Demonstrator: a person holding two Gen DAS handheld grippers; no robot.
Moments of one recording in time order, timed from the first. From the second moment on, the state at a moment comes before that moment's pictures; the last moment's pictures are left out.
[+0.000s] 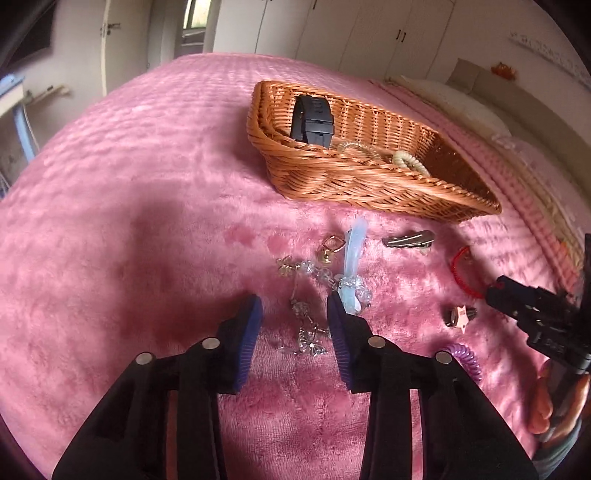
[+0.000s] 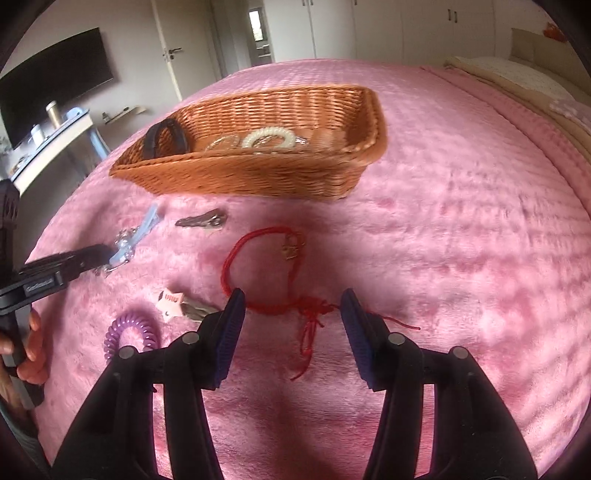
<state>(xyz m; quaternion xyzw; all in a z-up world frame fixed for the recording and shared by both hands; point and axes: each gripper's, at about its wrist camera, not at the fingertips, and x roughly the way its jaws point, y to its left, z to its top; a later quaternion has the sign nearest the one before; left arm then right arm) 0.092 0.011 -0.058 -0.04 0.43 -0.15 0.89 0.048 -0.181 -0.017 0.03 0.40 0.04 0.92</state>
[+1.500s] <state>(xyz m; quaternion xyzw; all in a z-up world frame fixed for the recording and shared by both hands) 0.030 0.021 0.017 -0.12 0.28 -0.32 0.90 -0.019 -0.156 0.075 0.02 0.23 0.10 0.97</state>
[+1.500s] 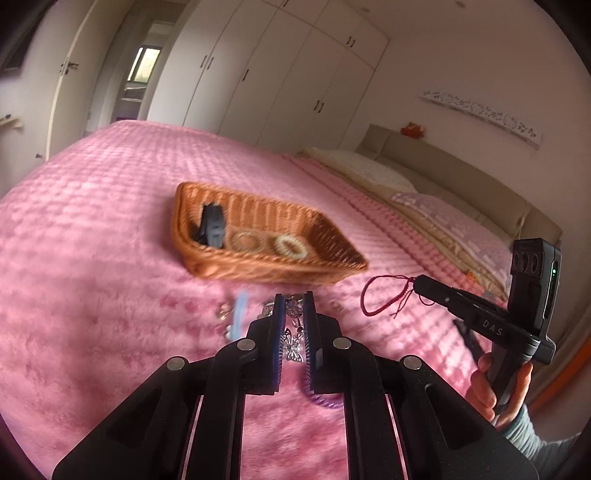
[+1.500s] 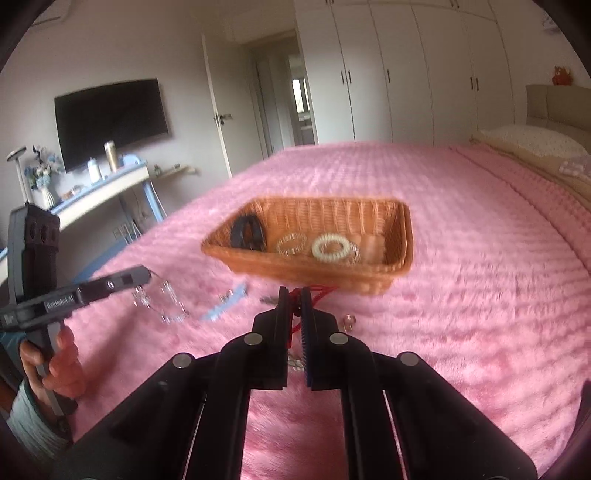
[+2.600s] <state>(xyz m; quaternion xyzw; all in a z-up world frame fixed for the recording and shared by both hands) 0.216 -0.070 0.022 -0.06 0.31 -0.26 0.91 0.210 -0.172 0.061 0.03 0.33 0.04 0.94</state>
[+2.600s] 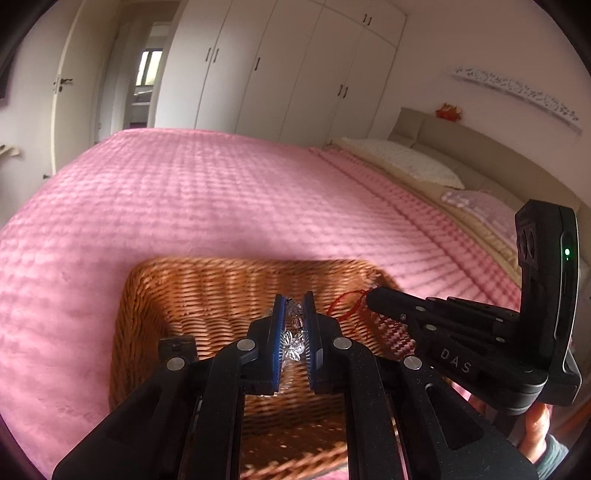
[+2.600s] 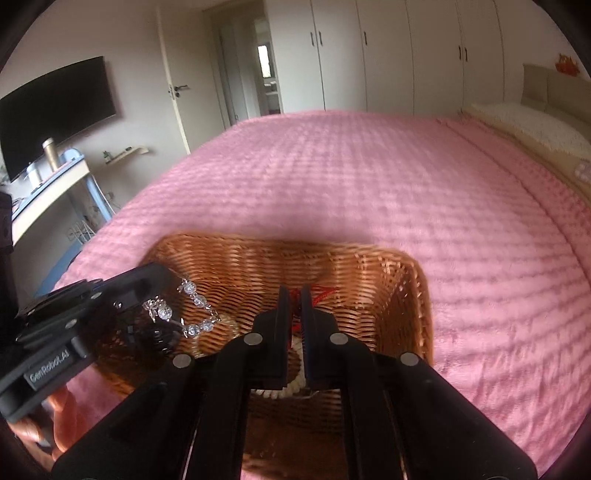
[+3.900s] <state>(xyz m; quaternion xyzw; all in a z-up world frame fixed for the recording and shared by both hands) 0.070 0.014 0.003 -0.07 0.31 -0.20 0.93 0.046 -0.186 0.042 0.05 0.31 0.01 0.95</state>
